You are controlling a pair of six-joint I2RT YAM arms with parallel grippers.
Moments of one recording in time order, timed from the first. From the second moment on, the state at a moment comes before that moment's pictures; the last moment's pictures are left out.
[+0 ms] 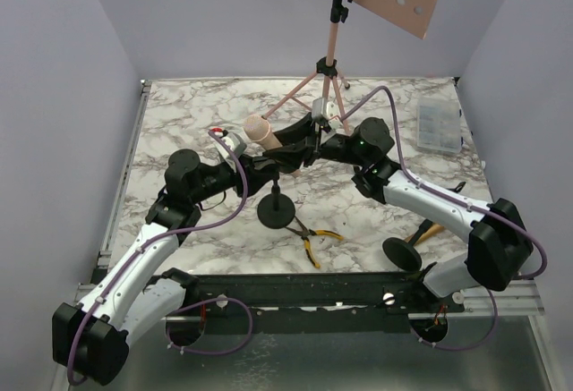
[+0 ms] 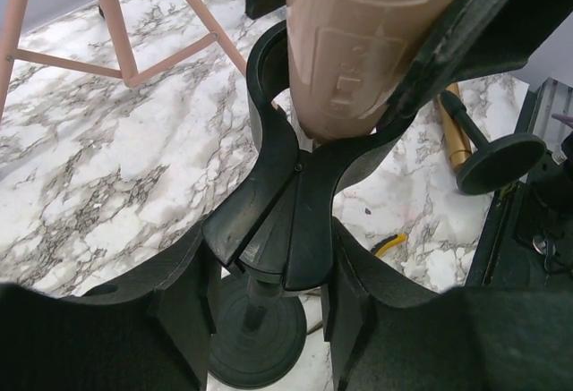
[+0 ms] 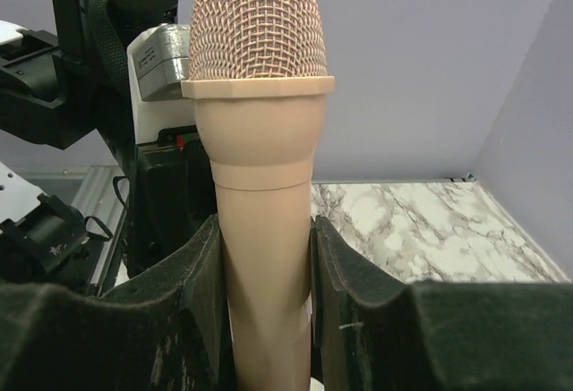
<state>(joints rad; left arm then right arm) -0.39 0.88 0.65 0.13 0.63 -0.09 0.74 1.47 1.05 0.72 -0.72 0.06</state>
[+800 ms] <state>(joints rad) -0.39 0.87 0.65 0.16 0.64 -0.16 0.75 1.26 1.02 0.42 -0.40 0.23</state>
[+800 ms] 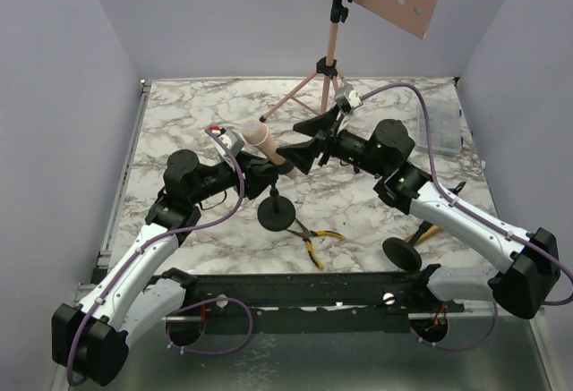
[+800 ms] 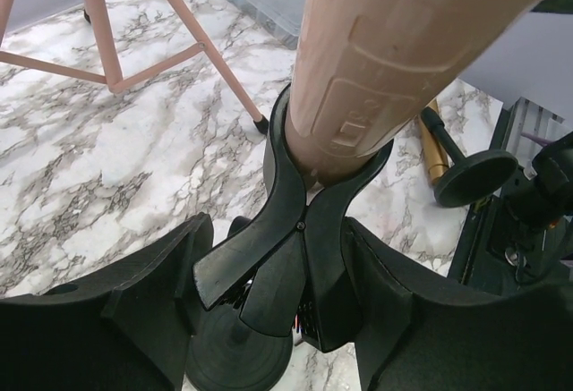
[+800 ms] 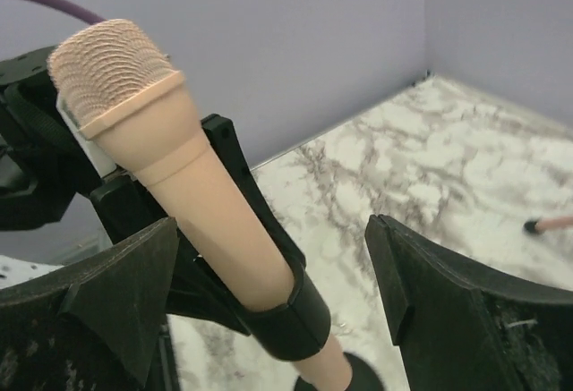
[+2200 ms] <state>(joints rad) -0.39 0.88 0.65 0.18 0.65 -0.18 0.74 1.24 0.93 0.20 -0.22 0.99</state>
